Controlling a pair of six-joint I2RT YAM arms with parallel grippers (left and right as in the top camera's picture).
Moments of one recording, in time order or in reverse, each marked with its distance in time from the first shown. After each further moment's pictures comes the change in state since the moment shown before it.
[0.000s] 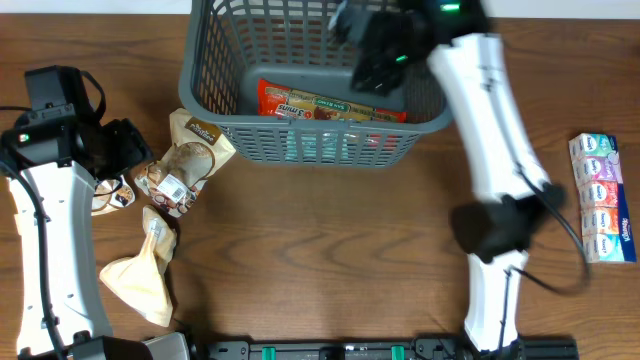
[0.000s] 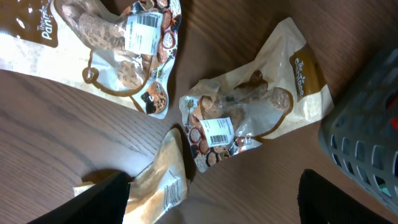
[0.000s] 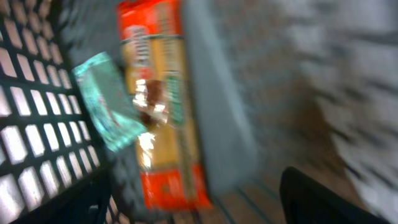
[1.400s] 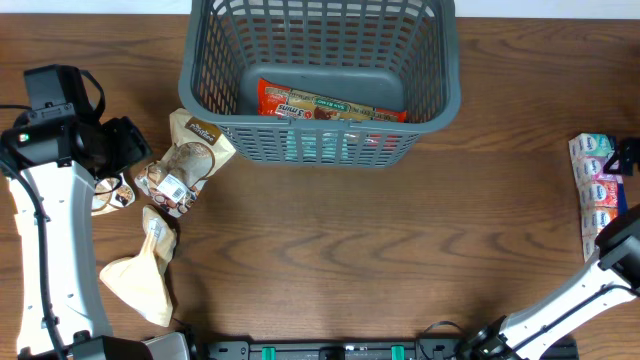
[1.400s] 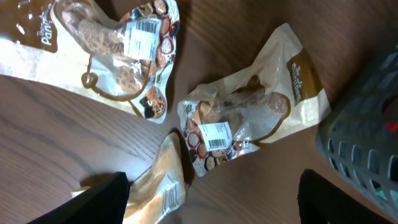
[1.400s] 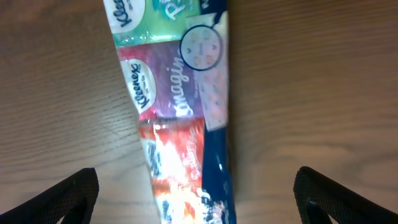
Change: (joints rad) left arm 0.000 0.000 0.000 0.019 0.000 0.000; right arm -1.061 0.120 -0.372 -0.010 0.194 0.174
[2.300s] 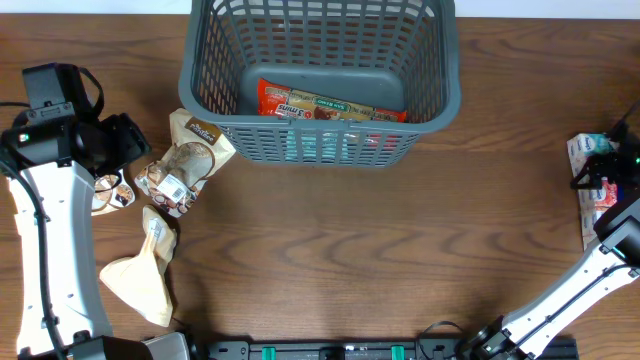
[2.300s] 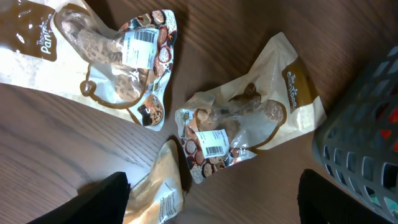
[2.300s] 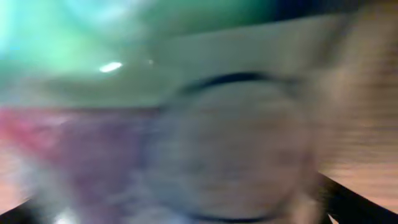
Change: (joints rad) left arm 0.000 0.000 0.000 0.023 0.000 0.000; right arm 0.000 0.212 -0.002 0.048 -0.029 -0.031
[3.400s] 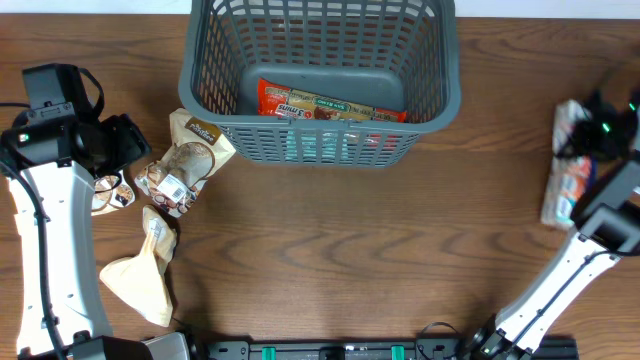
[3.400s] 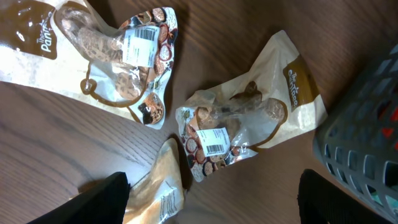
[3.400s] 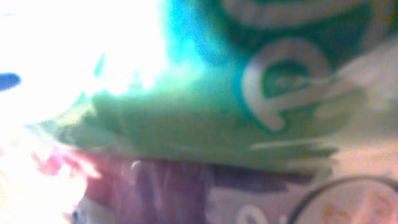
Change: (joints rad) left arm 0.000 0.000 0.000 -0.008 0.000 0.000; right arm 0.211 -0.027 0.074 0.018 -0.063 0.188
